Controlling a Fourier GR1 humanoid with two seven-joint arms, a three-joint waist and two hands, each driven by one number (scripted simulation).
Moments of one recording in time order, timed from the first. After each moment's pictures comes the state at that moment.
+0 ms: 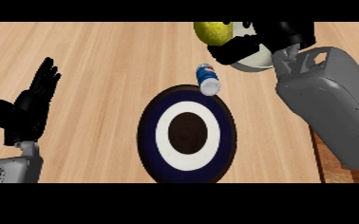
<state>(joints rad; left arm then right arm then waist) -0.13 0.30 0.10 -1.55 0.02 0.10 0.13 -0.98 -0.45 0.42 -1.47 0.50 0.01 0.65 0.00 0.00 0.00</state>
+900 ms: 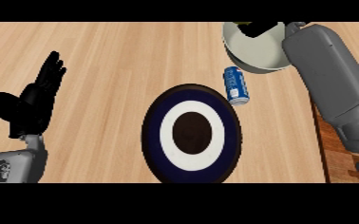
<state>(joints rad) -0.18 0.28 0.10 -1.54 0.00 0.07 0.14 -1.08 -0.37 0.14 -0.72 0.51 -0.15 0.05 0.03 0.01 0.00</state>
